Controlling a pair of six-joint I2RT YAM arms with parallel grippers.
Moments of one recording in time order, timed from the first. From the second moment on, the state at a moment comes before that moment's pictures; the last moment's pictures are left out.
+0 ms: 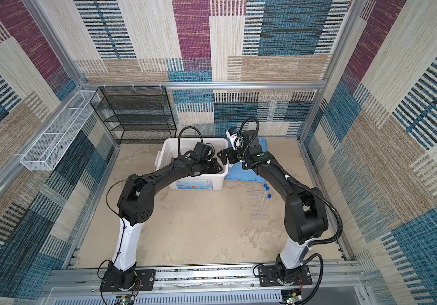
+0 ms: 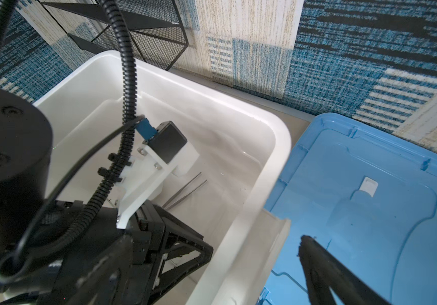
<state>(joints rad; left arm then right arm) -0.60 2.21 1.79 -0.40 0.26 -0.76 0.32 1.73 1.41 -0.25 -0.31 -0.02</state>
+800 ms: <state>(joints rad) -0.58 1.67 1.65 -0.48 0.04 -0.57 0.32 1.44 1.35 -0.21 -0.27 0.00</state>
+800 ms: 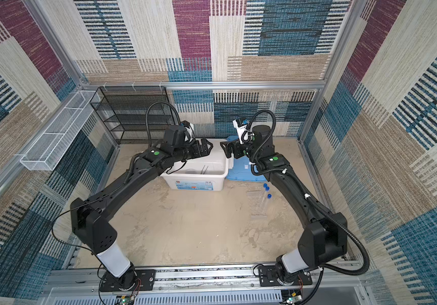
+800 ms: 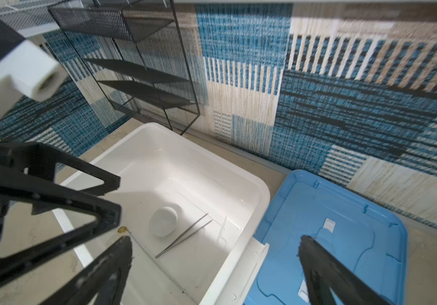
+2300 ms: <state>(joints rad) -0.08 1.44 0.61 0.19 -0.34 -0.04 -0.23 1.29 0.38 0.60 -0.07 0.14</state>
